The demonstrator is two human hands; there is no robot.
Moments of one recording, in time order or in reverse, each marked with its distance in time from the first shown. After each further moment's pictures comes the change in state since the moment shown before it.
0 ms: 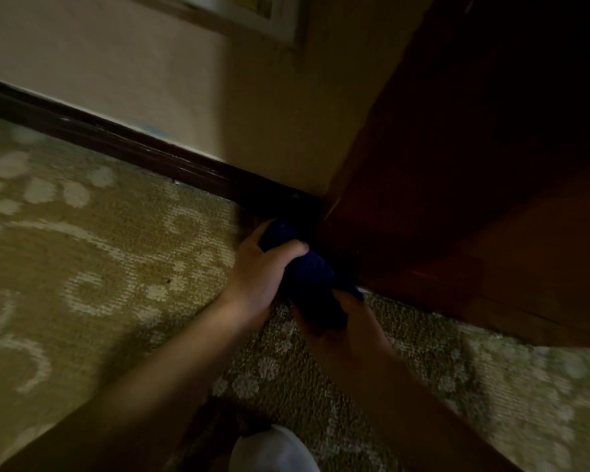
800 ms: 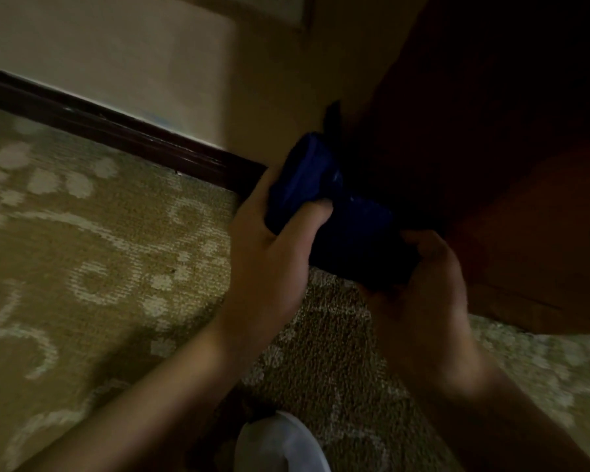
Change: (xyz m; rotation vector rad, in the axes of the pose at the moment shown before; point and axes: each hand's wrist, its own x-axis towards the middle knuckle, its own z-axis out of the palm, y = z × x) left_hand -0.060 0.045 0.016 -0.077 -0.043 0.490; right_hand -0.057 -0.039 0.023 -0.239 -0.124 -0.400
